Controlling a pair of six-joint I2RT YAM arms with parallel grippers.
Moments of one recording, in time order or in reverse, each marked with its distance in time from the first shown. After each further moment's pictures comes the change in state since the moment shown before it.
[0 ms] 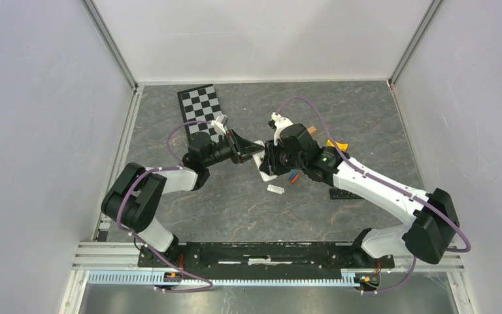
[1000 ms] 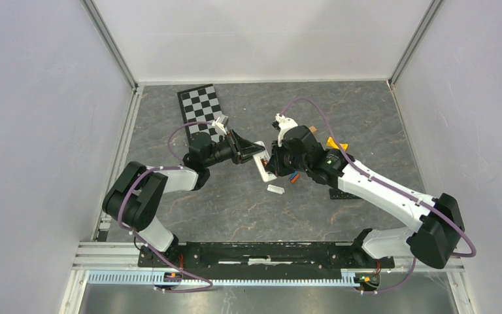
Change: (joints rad) left arm 0.000 0.015 0.000 0.015 0.011 -0.021; right arm 0.003 -0.047 -0.029 -0.010 0.048 -0.020
